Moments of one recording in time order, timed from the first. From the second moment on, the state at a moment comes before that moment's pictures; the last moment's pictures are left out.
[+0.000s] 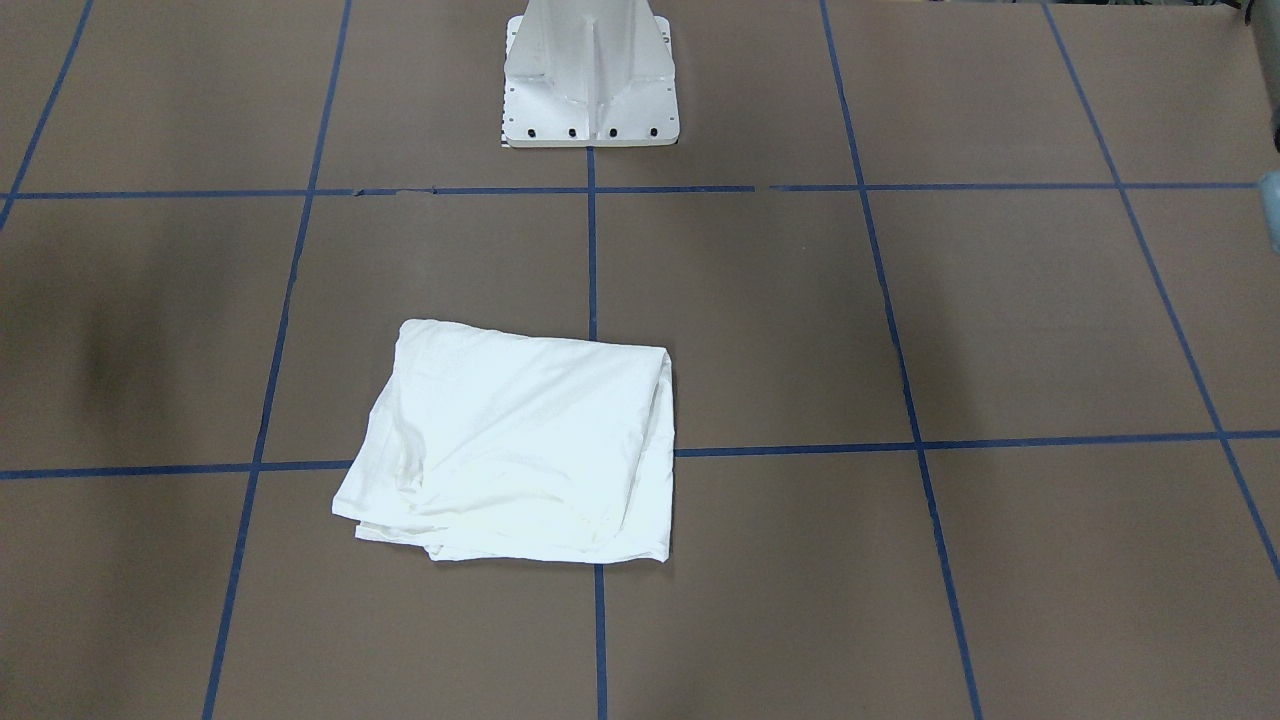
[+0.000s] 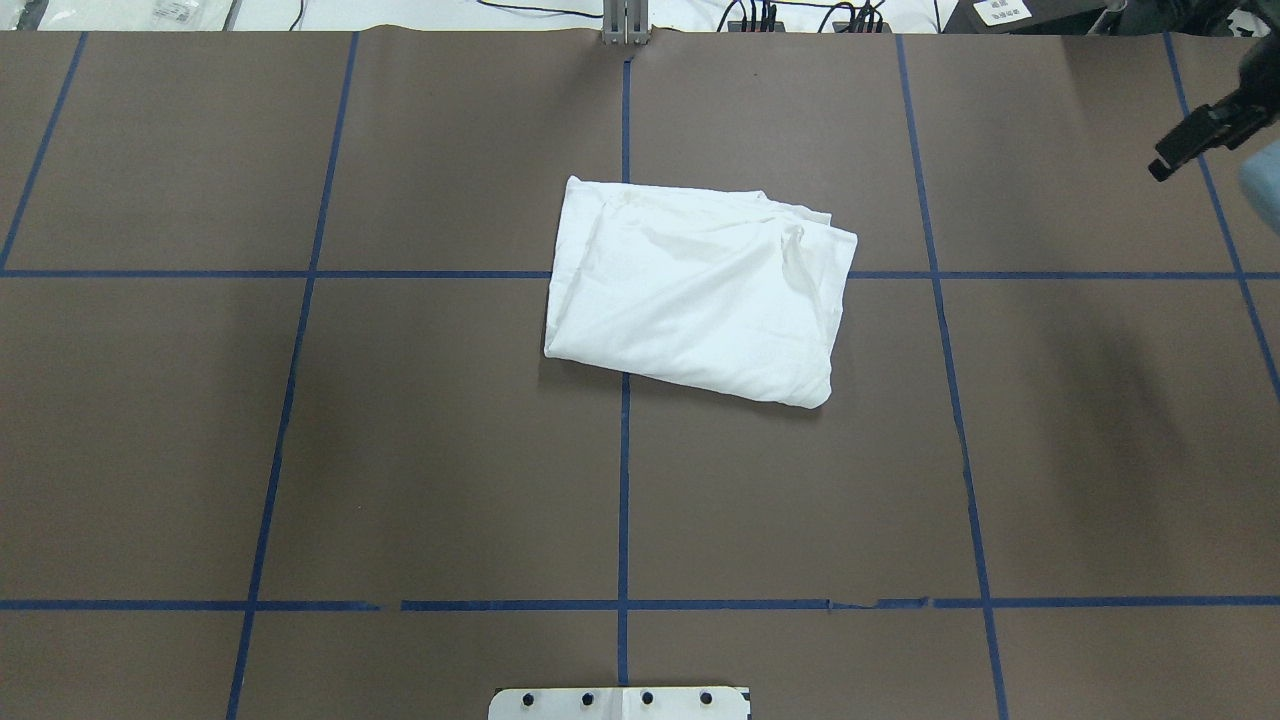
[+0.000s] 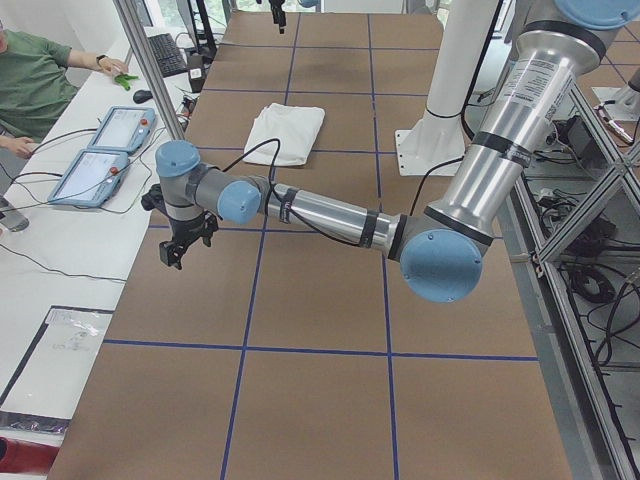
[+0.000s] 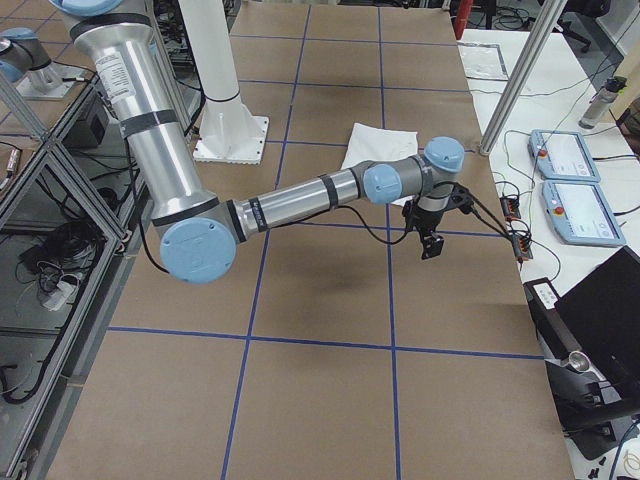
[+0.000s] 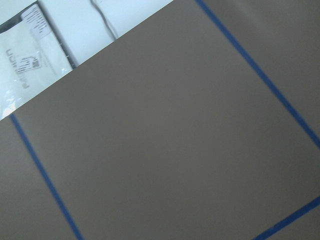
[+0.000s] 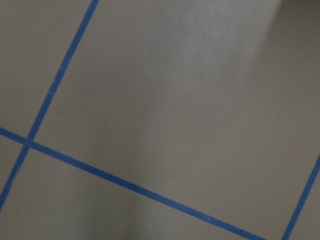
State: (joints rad) left arm -1.45 -1.97 -1.39 -1.67 -2.23 0.27; right arm 1.34 -1.30 1.60 -1.61 2.27 -0.07
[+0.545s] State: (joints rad) left arm -1.57 -1.79 -1.43 -1.63 -2.23 0.33; right arm 1.53 -1.71 1.78 -1.61 2.33 -0.16
